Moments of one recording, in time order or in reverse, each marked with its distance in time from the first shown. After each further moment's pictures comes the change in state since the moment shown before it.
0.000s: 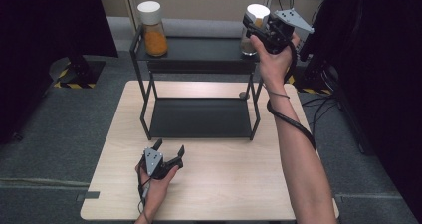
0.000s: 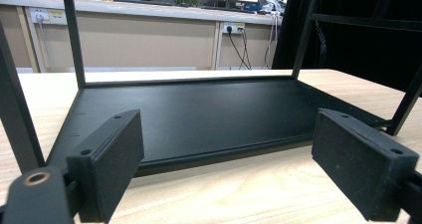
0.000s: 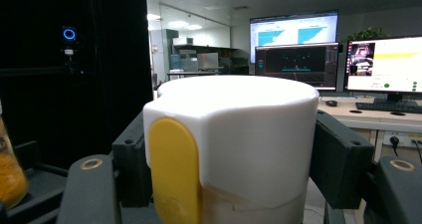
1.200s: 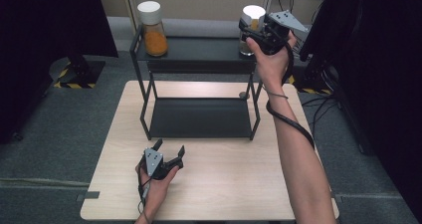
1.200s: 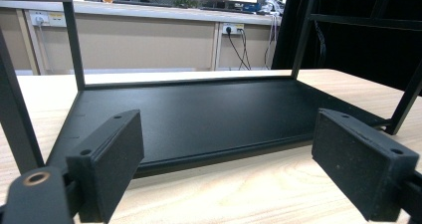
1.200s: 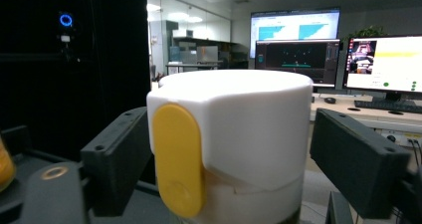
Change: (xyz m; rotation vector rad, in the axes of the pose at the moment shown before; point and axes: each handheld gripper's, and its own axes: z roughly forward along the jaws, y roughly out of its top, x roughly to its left) left arm -0.001 -0.001 0.000 -0.004 -0.002 0.009; right arm 0.002 -0.004 0.006 0.030 -0.002 -0.045
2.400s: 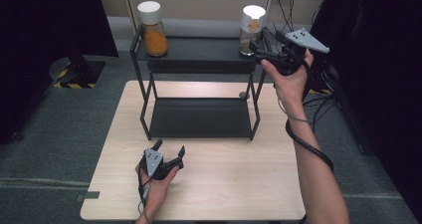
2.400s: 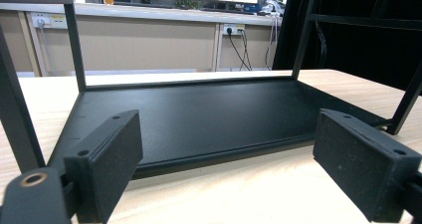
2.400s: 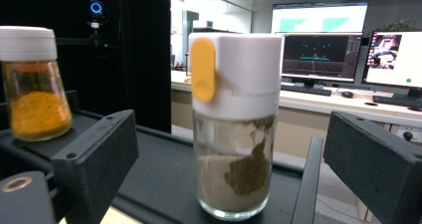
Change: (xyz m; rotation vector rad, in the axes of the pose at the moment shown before) left arm -0.001 -0.001 0.000 -0.004 0.005 0.004; right arm -0.023 -0.009 -0.064 0.030 0.095 -0.011
